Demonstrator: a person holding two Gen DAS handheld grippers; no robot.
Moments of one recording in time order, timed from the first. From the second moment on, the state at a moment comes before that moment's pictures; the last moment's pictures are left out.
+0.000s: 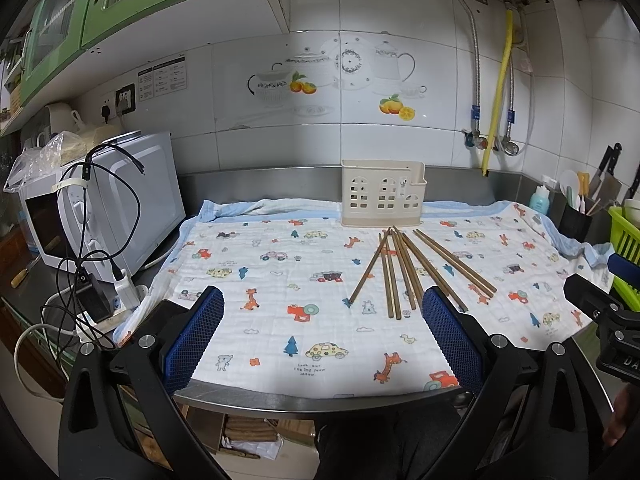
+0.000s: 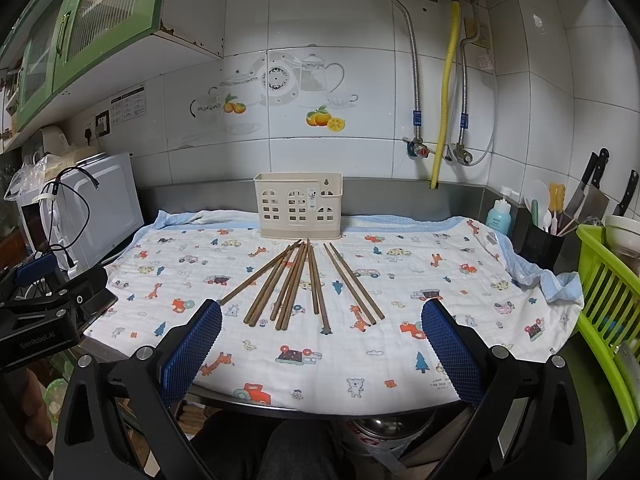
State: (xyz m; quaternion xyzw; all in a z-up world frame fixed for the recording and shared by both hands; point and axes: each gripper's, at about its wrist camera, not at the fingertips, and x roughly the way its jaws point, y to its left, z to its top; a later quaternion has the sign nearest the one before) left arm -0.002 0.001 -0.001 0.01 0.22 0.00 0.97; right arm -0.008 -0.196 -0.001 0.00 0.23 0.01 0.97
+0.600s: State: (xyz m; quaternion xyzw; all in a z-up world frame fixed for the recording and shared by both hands) left arm -0.001 -0.002 -0.003 0.01 0.23 0.00 0.97; right arm -0.008 -0.194 -0.003 0.00 0.23 0.01 0.97
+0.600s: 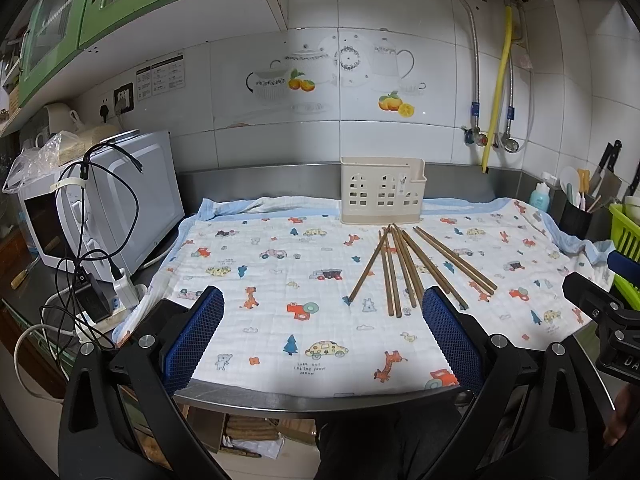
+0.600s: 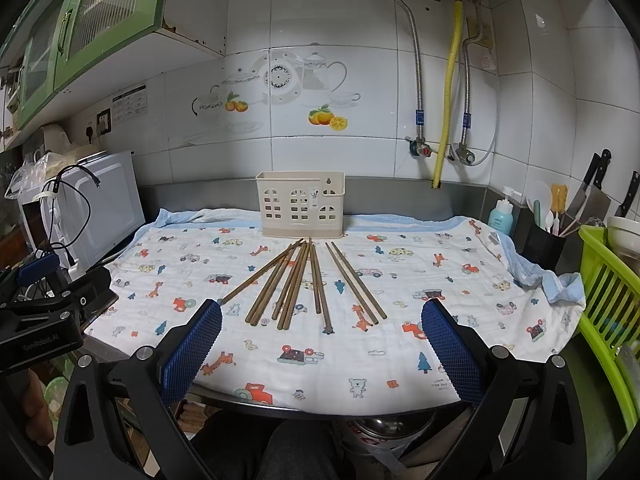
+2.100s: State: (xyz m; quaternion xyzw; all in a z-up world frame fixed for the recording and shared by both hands) left arm 0.043 -0.004 -0.017 0.02 0.26 0.00 0.97; right arm 0.034 -0.192 -0.029 -0.01 0.26 0.03 0.96
